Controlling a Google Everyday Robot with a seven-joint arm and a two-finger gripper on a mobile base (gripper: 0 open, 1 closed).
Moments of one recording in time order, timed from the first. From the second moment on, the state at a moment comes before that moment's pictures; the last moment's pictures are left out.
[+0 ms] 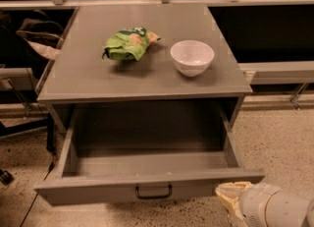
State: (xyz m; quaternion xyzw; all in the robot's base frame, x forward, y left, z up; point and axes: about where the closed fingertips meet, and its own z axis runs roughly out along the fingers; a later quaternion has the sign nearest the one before) arm 0.349 -0.178 0.680 -0.30 0.88 0.11 0.35
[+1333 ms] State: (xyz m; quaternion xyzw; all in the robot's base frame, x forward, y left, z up) arm 0.445 -0.152 0.669 -0.38 0.86 0.13 0.31
